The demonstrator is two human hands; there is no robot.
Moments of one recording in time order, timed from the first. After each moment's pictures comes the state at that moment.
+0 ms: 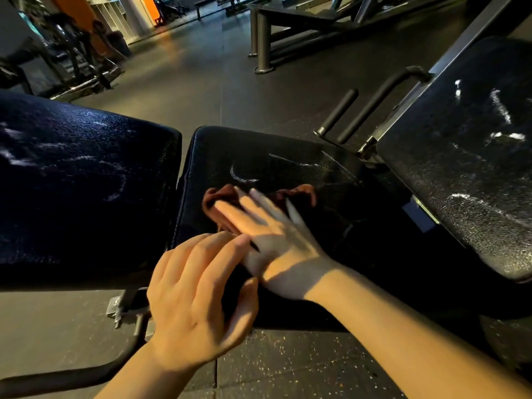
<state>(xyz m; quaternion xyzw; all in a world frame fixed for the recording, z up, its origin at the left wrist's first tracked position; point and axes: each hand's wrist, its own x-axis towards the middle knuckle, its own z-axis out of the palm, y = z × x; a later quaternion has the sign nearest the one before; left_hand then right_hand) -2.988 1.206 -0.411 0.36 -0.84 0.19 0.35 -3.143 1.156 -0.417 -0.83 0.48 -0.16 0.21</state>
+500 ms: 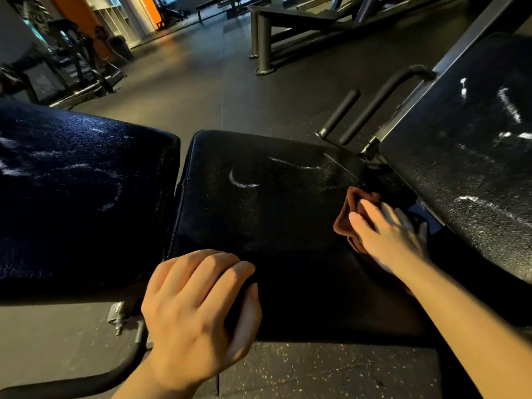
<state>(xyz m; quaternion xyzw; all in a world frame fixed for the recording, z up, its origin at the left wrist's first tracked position) -2.992 1.208 -0.407 0.38 -0.84 0.25 0.29 -3.261 1.133 -0.491 -0.55 0.78 -0.11 0.28</state>
